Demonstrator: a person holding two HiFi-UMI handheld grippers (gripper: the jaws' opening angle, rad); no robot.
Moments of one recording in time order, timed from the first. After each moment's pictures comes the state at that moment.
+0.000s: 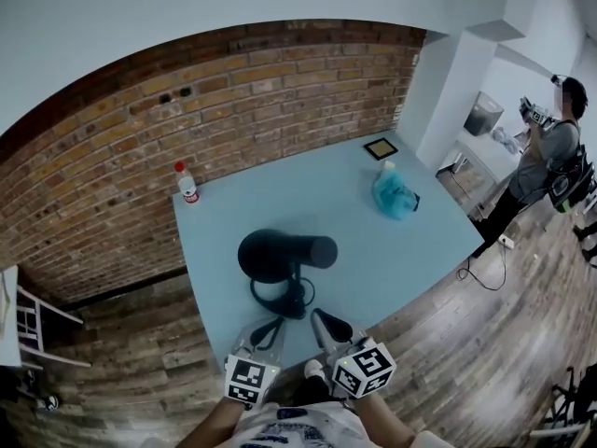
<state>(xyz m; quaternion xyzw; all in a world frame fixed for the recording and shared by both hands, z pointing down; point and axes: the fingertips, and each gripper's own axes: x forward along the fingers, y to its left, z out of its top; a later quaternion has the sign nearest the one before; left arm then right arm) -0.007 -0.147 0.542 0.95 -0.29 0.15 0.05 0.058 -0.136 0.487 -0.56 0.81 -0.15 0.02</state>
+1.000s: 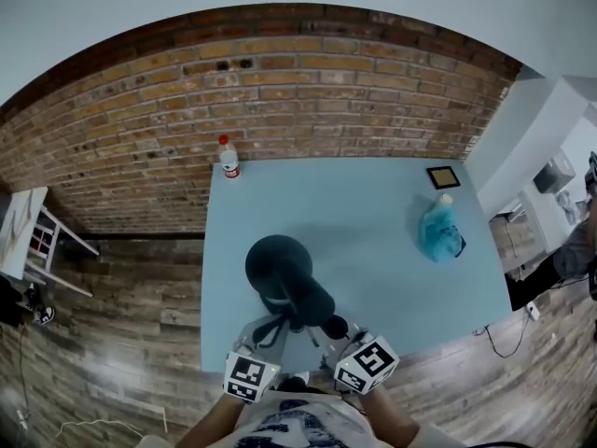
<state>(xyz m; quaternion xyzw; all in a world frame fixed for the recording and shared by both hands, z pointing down) 0.028 -0.201 0.568 0.89 -0.42 0.14 0.10 0.062 -0.212 0.479 -0.33 0.94 -0.12 0.02</state>
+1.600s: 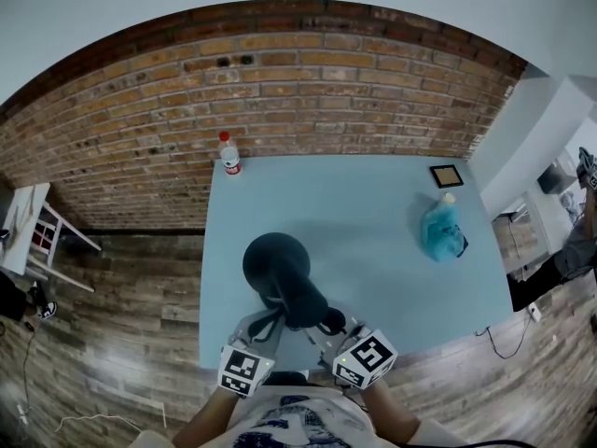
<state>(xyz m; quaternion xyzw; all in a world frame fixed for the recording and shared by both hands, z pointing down) 0.026 -0.209 0.573 0.89 -0.42 0.15 0.09 0.060 -0.218 0.478 -0.30 0.95 -0.11 0.01</state>
